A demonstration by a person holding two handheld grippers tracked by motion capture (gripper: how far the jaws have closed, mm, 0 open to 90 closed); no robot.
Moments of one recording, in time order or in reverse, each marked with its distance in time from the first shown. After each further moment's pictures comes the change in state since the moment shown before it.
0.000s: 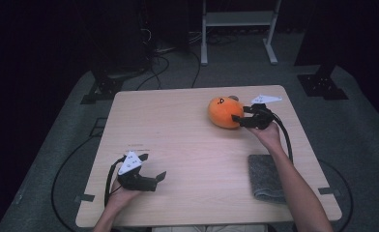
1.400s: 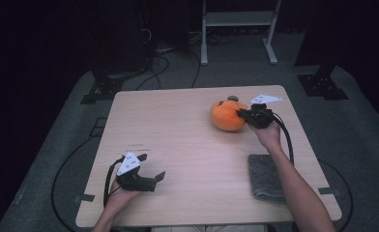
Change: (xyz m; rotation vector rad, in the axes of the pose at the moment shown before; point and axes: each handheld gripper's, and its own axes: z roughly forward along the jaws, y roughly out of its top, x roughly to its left) left arm 0.000 -0.001 -0.002 -0.004 0.007 -0.005; right arm 0.016 0.010 -0.017 -0.007 -0.053 -0.051
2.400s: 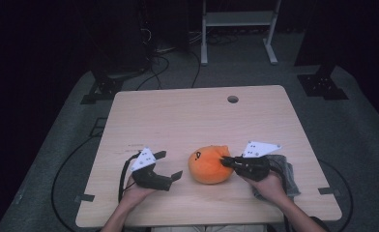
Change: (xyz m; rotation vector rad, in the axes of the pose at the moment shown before) left arm -0.036 0.034 0.031 -0.059 -0.193 0.010; right arm 0.130 -0.058 -0.082 -0.035 0.340 -0.146
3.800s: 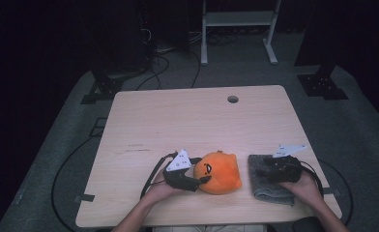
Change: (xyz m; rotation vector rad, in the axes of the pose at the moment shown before) left arm -0.031 0.009 0.064 0.085 -0.161 0.165; right arm -0.077 -0.081 -0.045 0.323 -0.153 0.119
